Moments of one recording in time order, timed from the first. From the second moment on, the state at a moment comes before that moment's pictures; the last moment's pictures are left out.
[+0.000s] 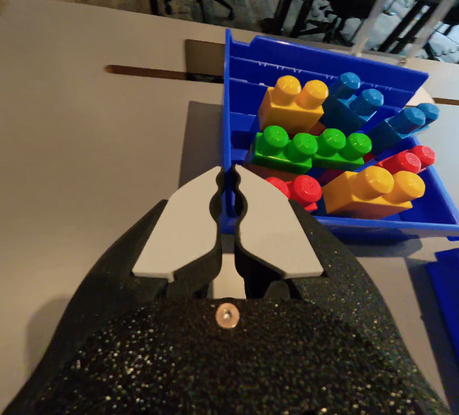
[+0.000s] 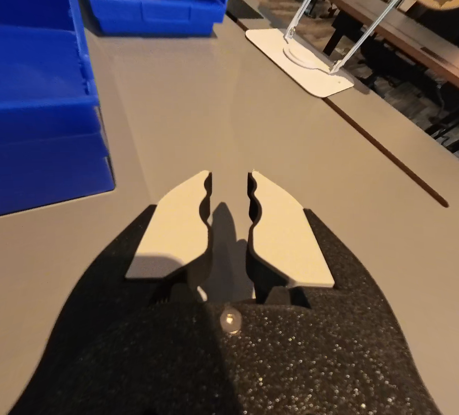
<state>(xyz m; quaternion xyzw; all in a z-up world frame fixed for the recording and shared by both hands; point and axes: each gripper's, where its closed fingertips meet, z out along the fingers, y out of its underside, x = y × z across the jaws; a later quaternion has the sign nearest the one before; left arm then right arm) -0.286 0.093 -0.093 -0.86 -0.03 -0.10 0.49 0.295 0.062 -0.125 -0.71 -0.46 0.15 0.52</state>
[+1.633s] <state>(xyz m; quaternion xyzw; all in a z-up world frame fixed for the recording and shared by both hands) -0.269 0.015 -0.096 -0.89 0.21 0.05 0.40 0.293 0.062 -0.162 -0.72 -0.51 0.08 0.46</state>
